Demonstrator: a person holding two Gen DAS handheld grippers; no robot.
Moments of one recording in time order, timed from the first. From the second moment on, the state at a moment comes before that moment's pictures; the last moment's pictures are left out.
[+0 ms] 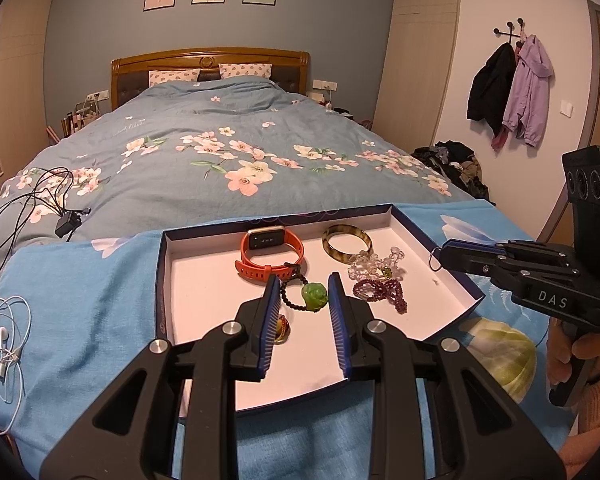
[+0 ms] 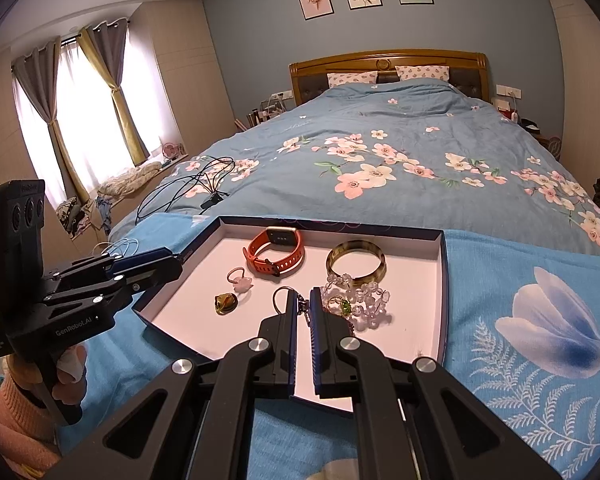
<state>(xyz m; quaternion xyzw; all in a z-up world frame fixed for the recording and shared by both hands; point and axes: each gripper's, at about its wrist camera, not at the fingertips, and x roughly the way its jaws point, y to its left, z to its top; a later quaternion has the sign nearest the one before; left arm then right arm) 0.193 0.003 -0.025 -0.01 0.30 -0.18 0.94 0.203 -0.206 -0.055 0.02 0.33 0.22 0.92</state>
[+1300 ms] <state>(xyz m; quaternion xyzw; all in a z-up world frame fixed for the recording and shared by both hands) 0.212 -0.001 -0.045 0.00 0.32 -0.17 0.93 0.215 -0.203 -0.060 0.03 0.33 0.22 0.92</state>
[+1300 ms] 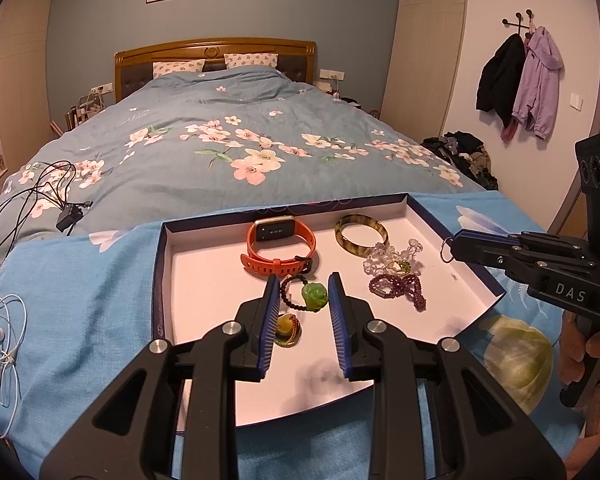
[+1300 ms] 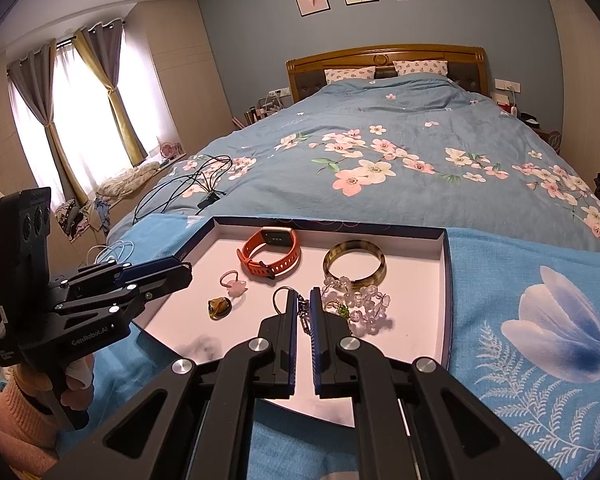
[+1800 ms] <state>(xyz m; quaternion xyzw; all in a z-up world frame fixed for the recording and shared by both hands) 0.227 -0.008 -0.062 0.01 0.35 -0.16 0.92 0.231 -0.200 -0.091 0.02 0.38 0.20 0.90</state>
